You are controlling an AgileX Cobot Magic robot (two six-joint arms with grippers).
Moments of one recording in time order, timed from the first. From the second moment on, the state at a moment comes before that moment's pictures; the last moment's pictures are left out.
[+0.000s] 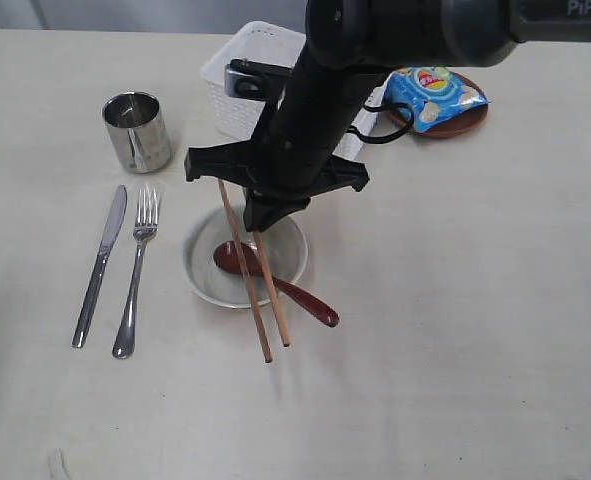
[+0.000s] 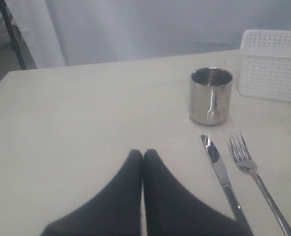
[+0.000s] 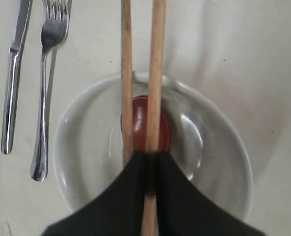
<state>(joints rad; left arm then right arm) -0.11 0.00 0.00 0.15 0.35 -0.08 0.70 1.96 -1.38 0.37 0.85 0.20</state>
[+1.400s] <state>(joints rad) -0.11 0.00 0.00 0.15 0.35 -0.08 0.70 1.99 -1.38 0.46 0.85 0.10</state>
